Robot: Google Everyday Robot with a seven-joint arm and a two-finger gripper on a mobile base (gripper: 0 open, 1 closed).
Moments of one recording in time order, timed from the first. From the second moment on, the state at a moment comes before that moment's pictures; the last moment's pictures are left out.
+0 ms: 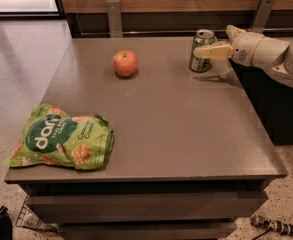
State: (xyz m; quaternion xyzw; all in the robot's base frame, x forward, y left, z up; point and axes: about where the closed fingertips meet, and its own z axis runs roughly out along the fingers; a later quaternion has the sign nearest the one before) arm 0.765 -0.225 0.903 -0.30 0.67 0.24 0.63
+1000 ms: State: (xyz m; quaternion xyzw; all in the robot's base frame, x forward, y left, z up) arm 0.791 -0.204 0.899 -0.30 0.67 0.26 0.63
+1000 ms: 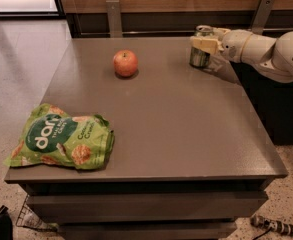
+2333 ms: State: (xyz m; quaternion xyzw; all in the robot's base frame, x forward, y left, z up) arm 0.771 -0.198 0.911 -0.30 0.67 0.25 0.63
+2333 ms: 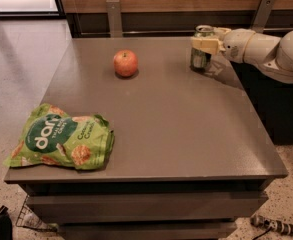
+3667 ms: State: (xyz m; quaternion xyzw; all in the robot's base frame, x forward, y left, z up) arm 0.501 -0.122 0.895 -0.38 0.62 0.29 0.62
